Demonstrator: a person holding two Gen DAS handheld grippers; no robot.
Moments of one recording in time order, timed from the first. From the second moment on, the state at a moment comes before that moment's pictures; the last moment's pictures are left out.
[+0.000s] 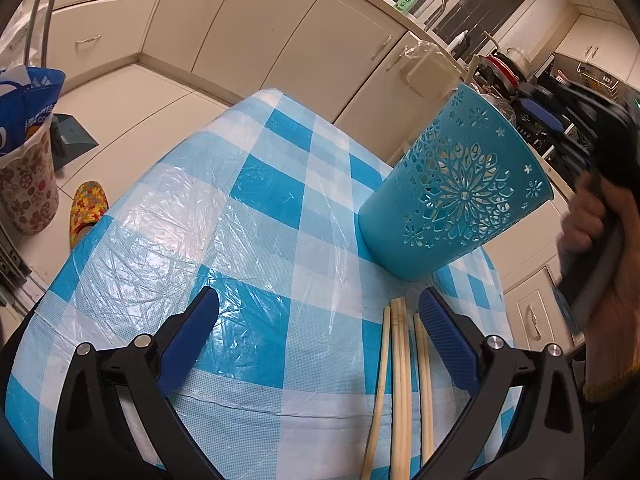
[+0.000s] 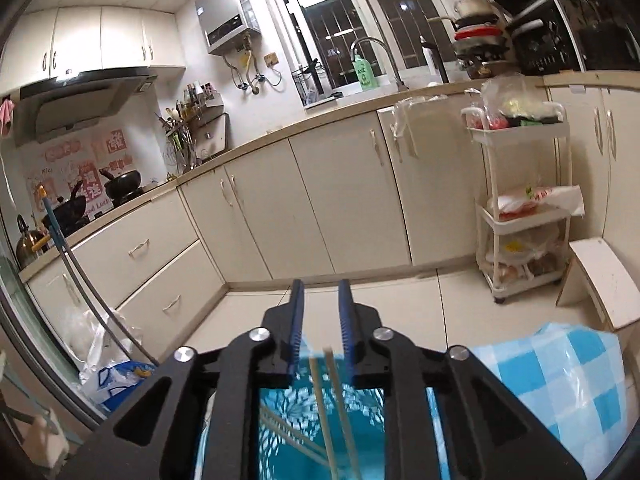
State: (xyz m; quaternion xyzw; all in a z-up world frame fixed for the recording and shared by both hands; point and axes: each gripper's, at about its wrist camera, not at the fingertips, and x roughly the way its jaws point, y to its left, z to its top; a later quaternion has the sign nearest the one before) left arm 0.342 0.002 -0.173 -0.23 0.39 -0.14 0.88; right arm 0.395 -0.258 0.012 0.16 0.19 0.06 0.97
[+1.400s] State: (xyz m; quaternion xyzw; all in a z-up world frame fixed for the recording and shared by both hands) left arm 0.250 -0.011 -0.092 -0.03 0.35 -0.08 0.93; right arm 0.199 -0.229 -0.119 0.15 0.41 0.03 0.90
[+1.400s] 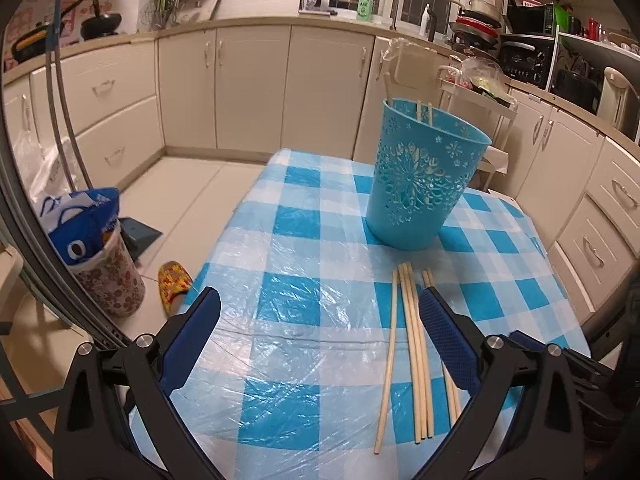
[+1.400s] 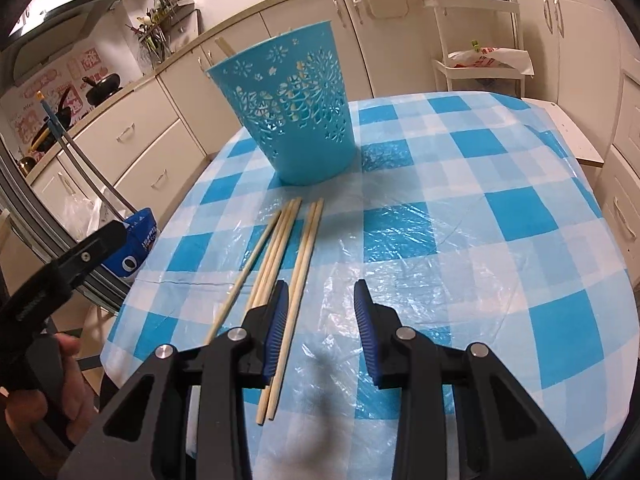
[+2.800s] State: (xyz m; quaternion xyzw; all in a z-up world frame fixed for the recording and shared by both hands) left arm 0.327 -0.080 -0.154 0.08 0.45 -0.14 0.88; right arm 0.260 -0.224 -0.146 0.08 0.45 0.04 0.89
